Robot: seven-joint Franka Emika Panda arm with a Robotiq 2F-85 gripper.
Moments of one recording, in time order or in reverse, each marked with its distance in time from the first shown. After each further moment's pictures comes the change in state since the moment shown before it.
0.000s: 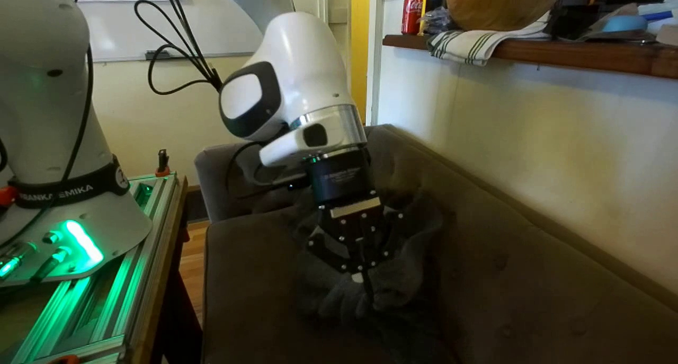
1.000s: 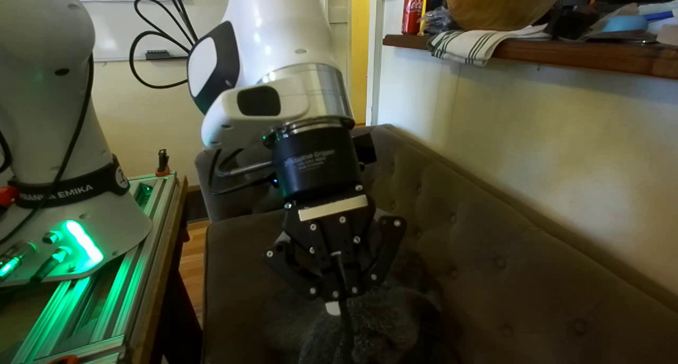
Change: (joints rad) arm 0.064 -0.015 -0.245 -0.036 0.061 -0.041 -0.048
